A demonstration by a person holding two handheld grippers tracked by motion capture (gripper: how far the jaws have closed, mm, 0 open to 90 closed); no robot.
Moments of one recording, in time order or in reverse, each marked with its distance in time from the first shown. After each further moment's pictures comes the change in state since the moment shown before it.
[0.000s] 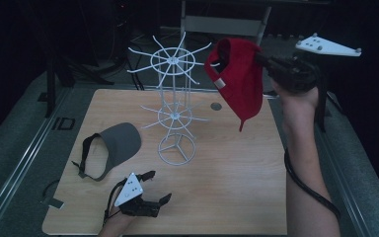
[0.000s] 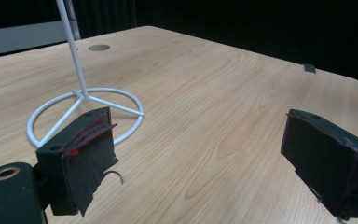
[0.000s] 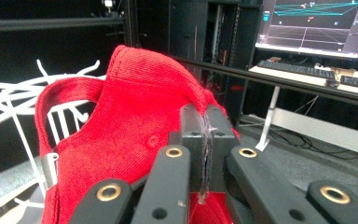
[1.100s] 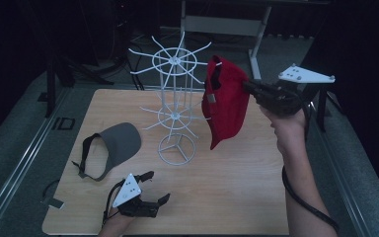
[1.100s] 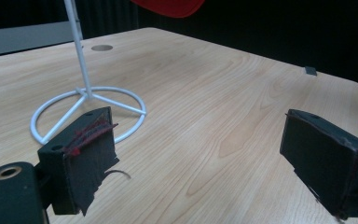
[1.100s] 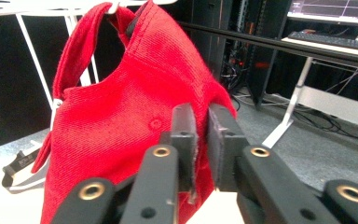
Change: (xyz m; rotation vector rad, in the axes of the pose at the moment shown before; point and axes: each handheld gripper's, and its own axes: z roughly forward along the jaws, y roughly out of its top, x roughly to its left) left arm 0.002 -0.004 -0.003 -0.011 0.008 -0.013; right arm 0.003 -0.057 0.007 0.080 0.103 -0.001
